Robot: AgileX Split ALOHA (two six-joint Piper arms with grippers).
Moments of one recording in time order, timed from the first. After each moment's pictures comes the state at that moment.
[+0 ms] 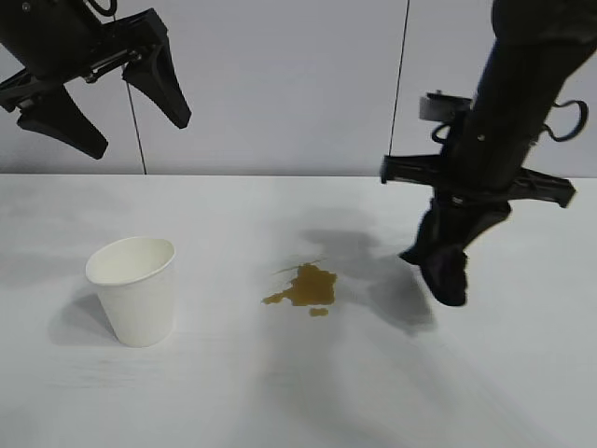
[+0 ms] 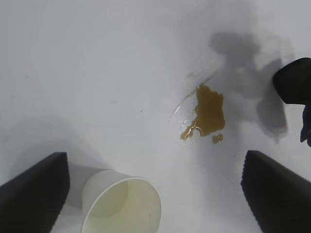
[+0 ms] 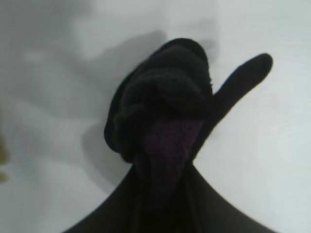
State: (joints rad) left arm -0.24 1.80 -1.40 -0.51 0.84 0.22; right arm 0.48 1.98 -1.38 0.08 0.61 0.29
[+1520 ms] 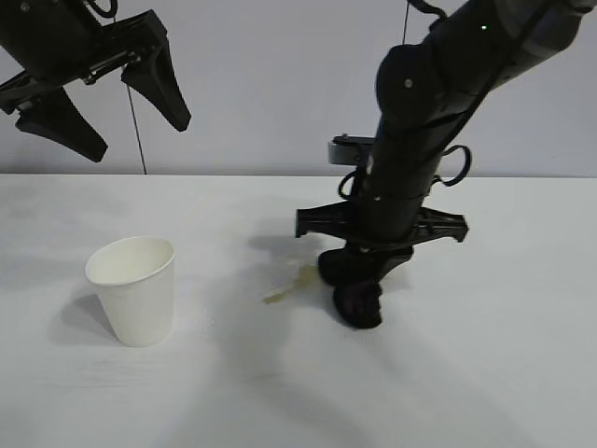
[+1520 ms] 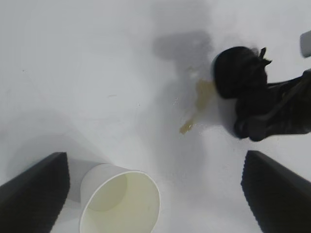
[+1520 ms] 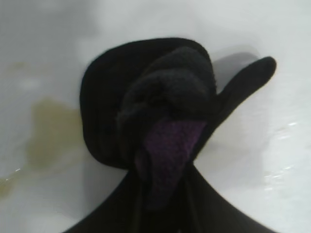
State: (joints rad) left arm -0.24 1.80 -1.40 -0.51 0.86 0.22; right arm 0.65 2.15 -1.40 -0.06 0.50 0.44
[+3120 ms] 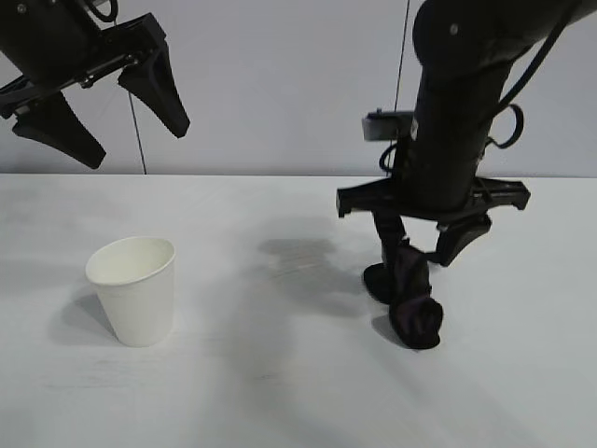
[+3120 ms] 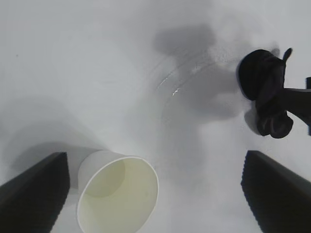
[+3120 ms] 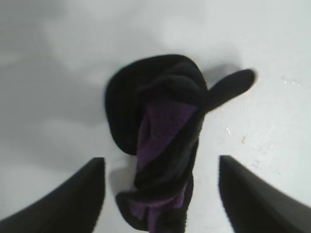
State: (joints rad) left arm -0.24 1.80 -1.40 -0.52 0.92 0.22; right arm 0.33 1.78 -1.32 -0.06 0.81 0.39
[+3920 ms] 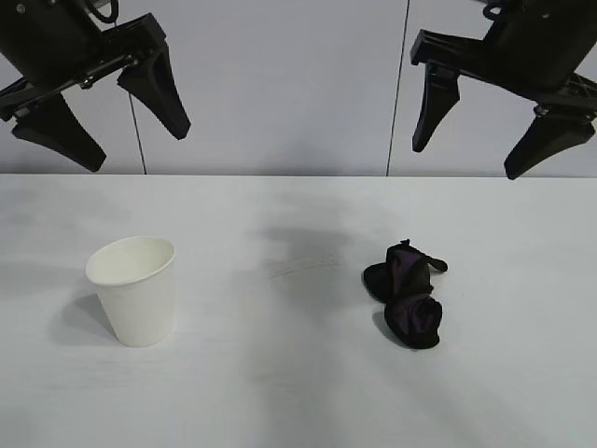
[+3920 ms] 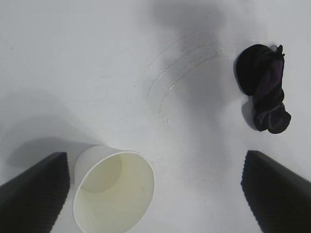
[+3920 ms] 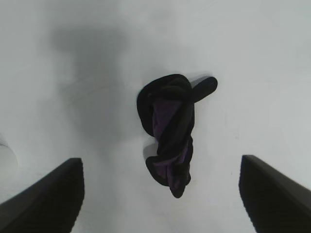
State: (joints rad) left arm -0.24 1.80 -1.40 -0.52 0.91 0.22; right arm 0.22 1.68 -1.28 0.17 0.82 0.24
